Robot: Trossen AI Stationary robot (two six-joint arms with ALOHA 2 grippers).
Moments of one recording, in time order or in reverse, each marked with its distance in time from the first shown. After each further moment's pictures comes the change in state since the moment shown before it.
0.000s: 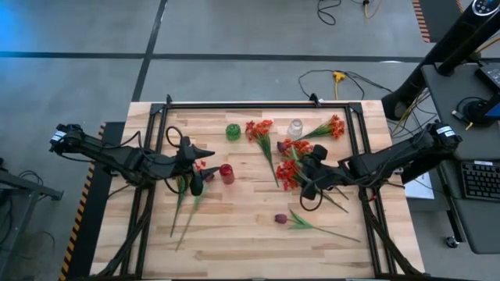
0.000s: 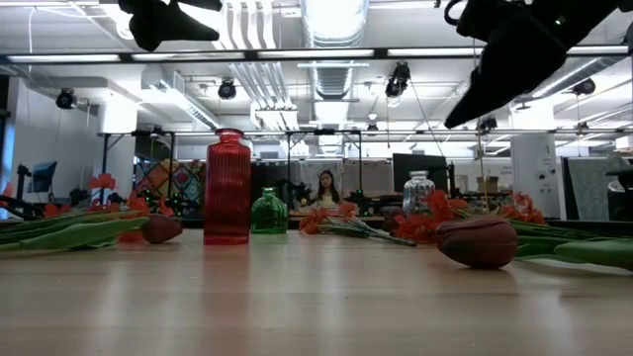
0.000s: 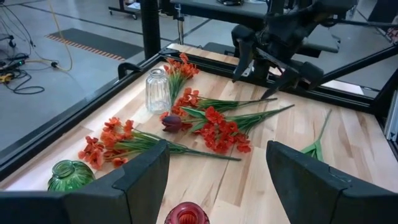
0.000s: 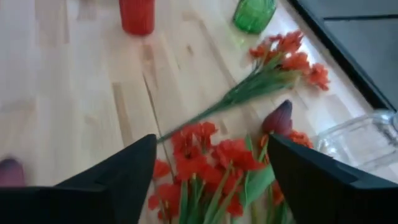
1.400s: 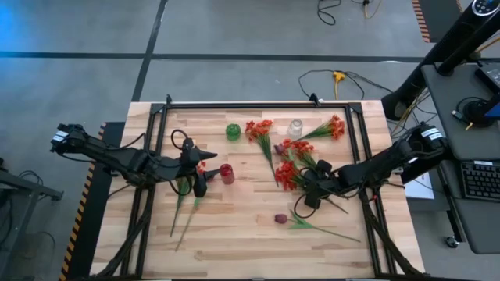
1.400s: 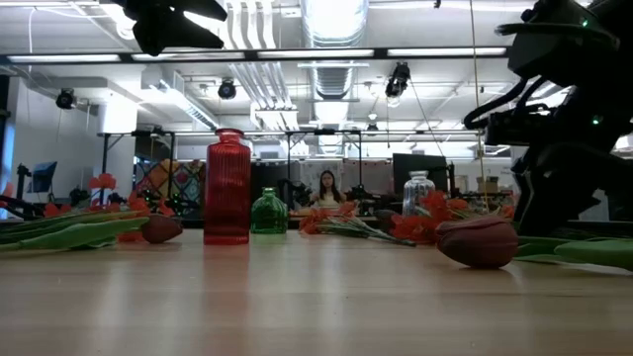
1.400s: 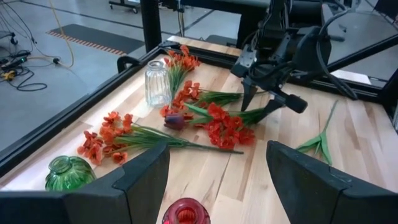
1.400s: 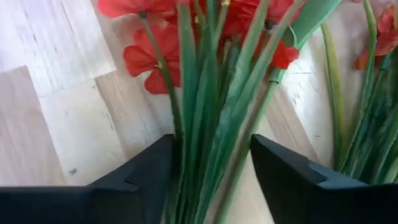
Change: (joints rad) left arm 0.001 0.047 -0.001 0.011 0.001 0.001; right arm 0.006 0.226 -0.217 0.108 -0.156 0.272
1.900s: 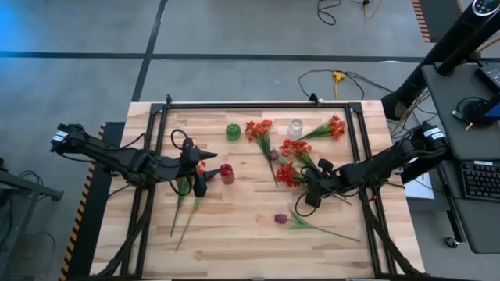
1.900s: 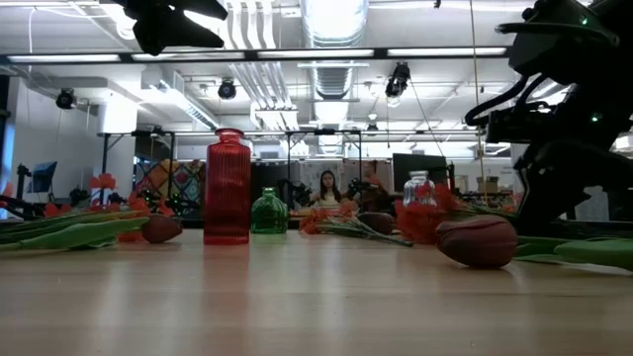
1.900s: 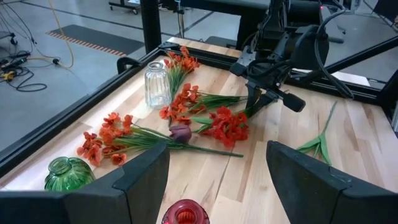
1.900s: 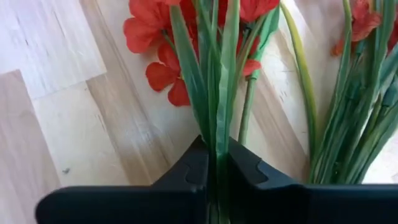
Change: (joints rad) left arm 0.000 -0.001 0.000 0.004 0.000 0.000; right arm -0.001 -0.044 -0.004 -0.019 0.004 0.010
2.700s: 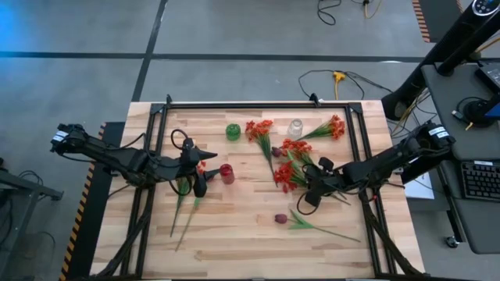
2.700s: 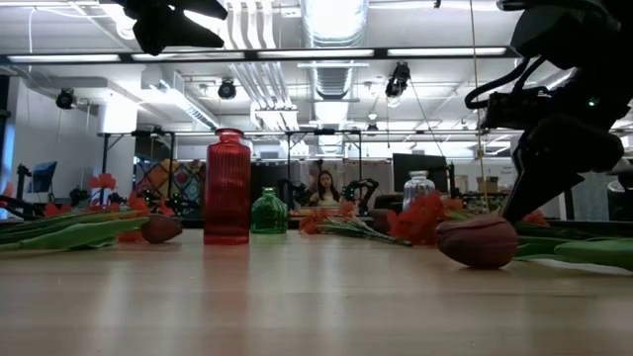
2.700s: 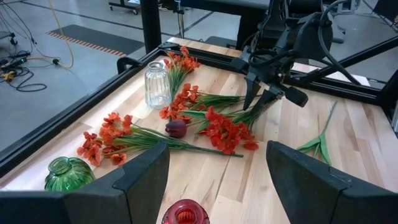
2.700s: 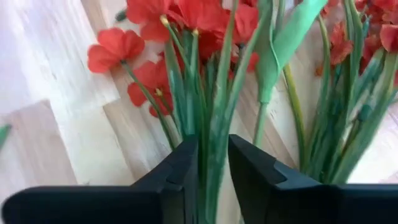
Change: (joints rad) left arm 0.000 0.000 0.000 0.000 0.000 0.000; right arm 0.001 -0.065 0.008 0.000 0.019 0.004
